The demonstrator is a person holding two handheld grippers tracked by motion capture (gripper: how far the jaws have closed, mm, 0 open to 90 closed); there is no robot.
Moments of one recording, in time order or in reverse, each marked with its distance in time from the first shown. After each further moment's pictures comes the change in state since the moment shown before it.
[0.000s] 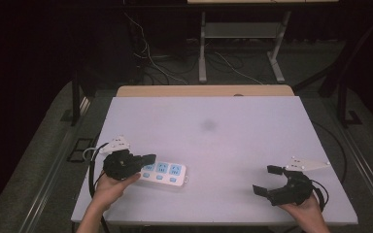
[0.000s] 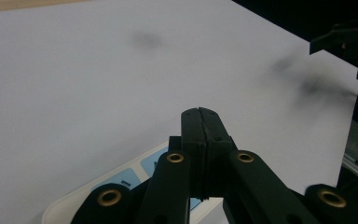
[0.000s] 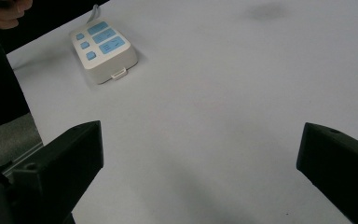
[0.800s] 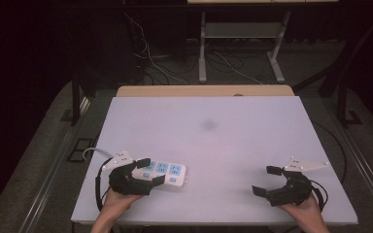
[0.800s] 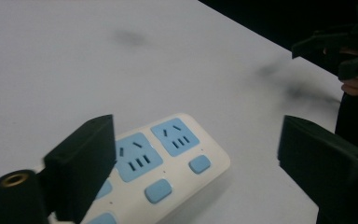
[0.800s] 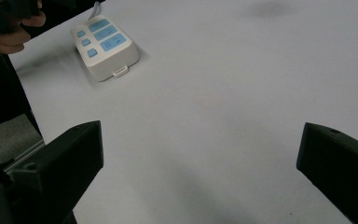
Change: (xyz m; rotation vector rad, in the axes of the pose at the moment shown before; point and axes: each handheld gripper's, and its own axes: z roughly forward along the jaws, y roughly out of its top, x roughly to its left) left arm -0.016 -0.036 0.013 -0.070 -0.040 -0.022; right arm 0.001 -0.001 0.002 0.009 0.005 -0.004
